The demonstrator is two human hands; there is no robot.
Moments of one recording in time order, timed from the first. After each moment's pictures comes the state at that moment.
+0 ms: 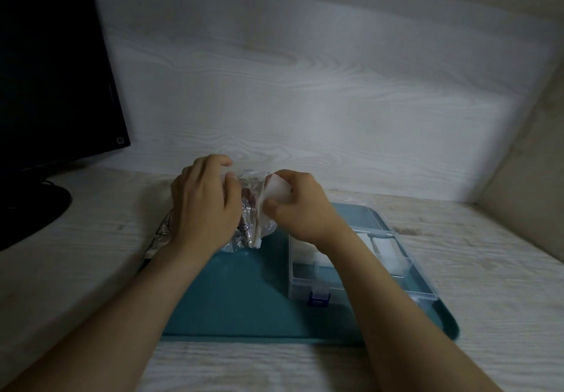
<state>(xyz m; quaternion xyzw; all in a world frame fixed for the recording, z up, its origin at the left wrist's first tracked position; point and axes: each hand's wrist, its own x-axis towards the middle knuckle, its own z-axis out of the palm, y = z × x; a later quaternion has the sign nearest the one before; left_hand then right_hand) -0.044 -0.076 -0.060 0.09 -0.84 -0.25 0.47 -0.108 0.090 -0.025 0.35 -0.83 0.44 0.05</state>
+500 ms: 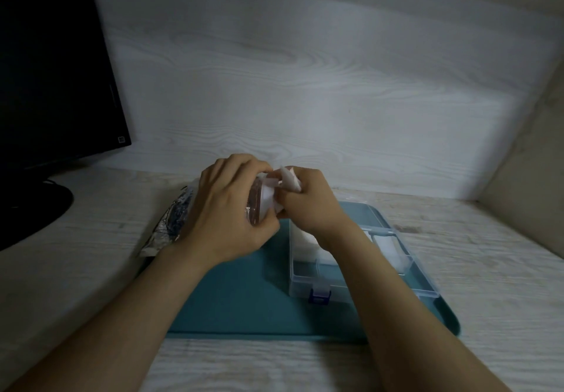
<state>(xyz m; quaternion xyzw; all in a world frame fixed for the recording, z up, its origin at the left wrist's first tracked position) -0.028 -0.058 -0.049 -0.08 -0.89 -0.18 0.41 -0.115 0.091 -0.031 0.29 -0.78 0.55 0.00</state>
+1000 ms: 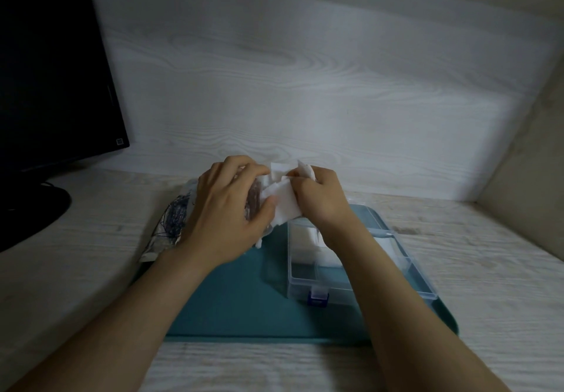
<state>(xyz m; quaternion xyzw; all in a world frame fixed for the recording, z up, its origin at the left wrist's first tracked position) -0.035 -0.058 -0.055 -0.05 -0.88 -0.19 0.43 -0.118 0.100 -0.023 0.21 -0.77 0.60 0.02</state>
